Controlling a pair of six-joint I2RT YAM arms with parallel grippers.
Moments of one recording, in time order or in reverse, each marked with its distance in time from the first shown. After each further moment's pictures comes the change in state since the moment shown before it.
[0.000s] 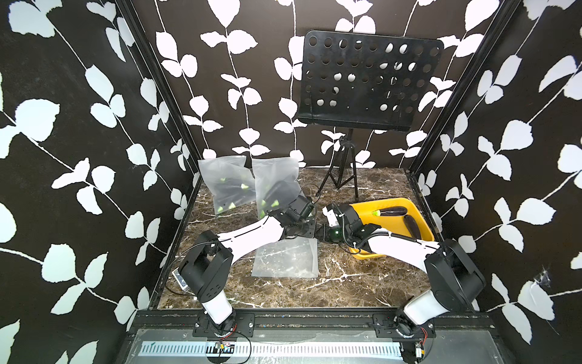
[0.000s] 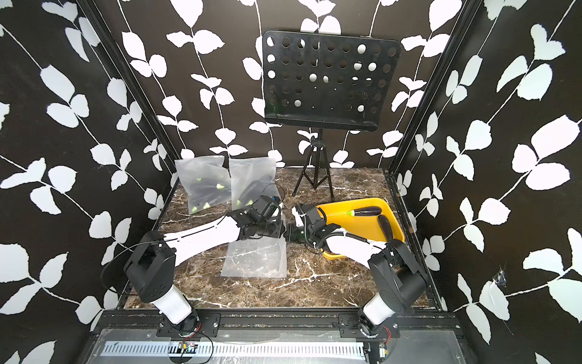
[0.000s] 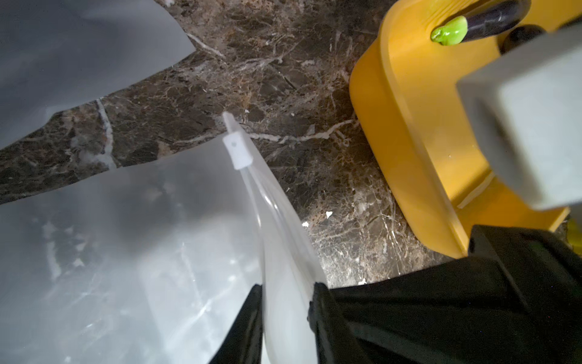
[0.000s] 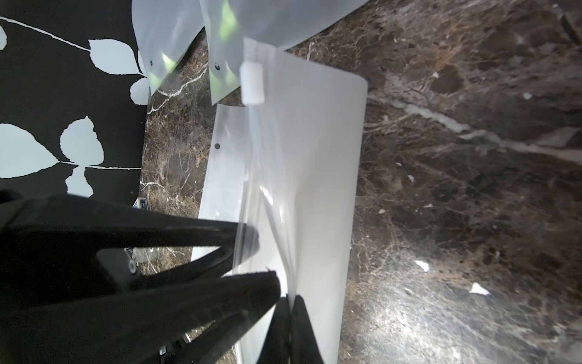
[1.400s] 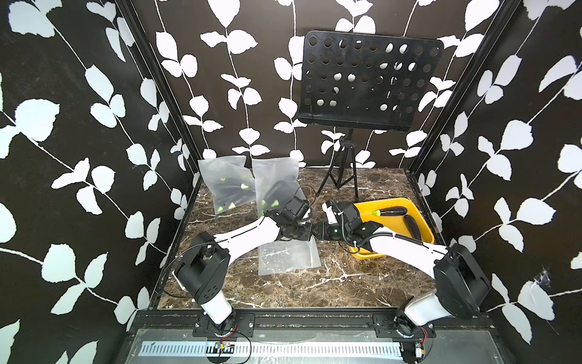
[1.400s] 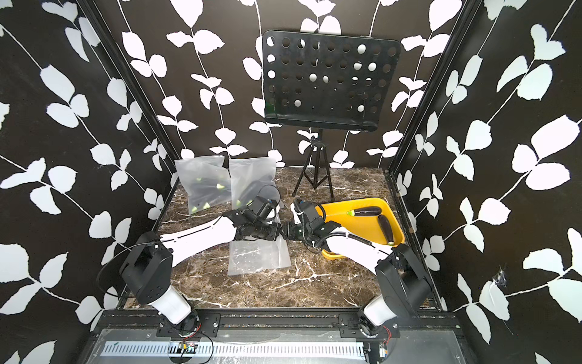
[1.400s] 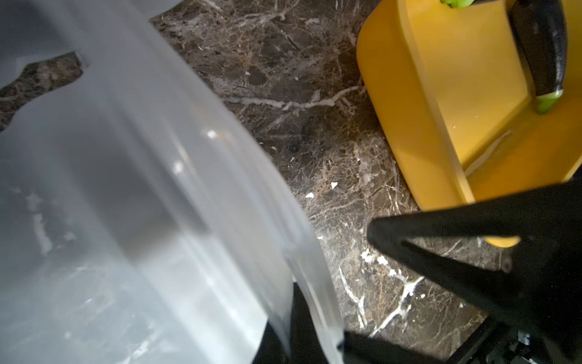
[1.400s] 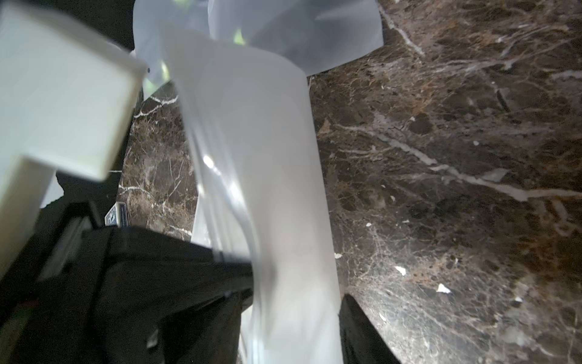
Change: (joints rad) left arm 0.039 -0.015 -0.027 -0.038 0.111 0.032; right arm 0.053 -0.060 0.062 -0.112 0.141 -0.085
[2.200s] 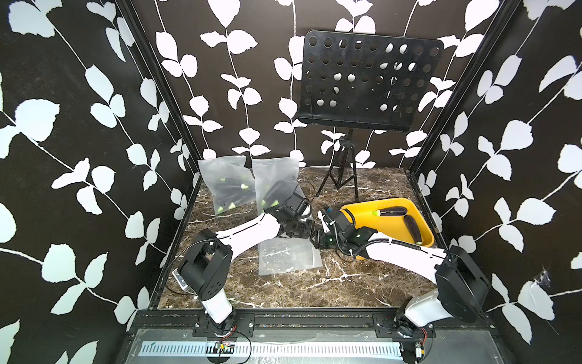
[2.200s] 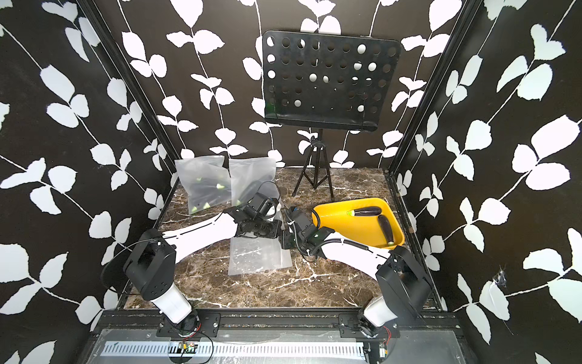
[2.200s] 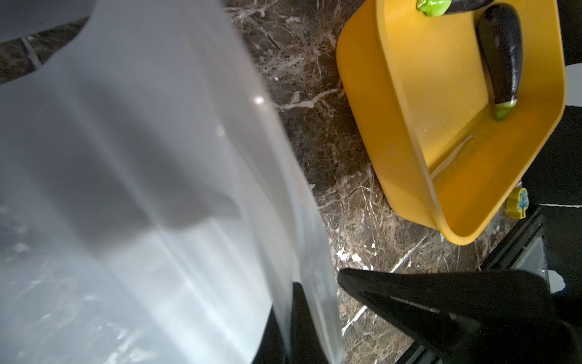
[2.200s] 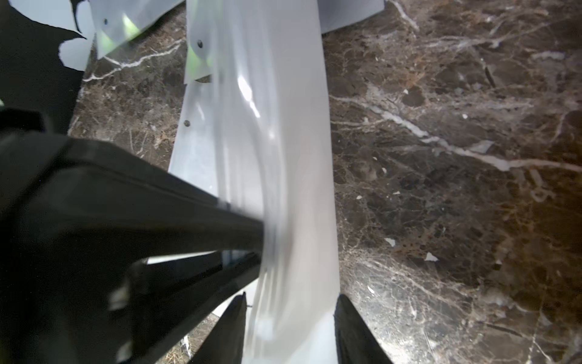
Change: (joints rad) left arm 0.016 0.023 0.034 -0.010 0.093 -0.031; right arm 0.104 0.012 -0.002 -0.077 0.182 -0.010
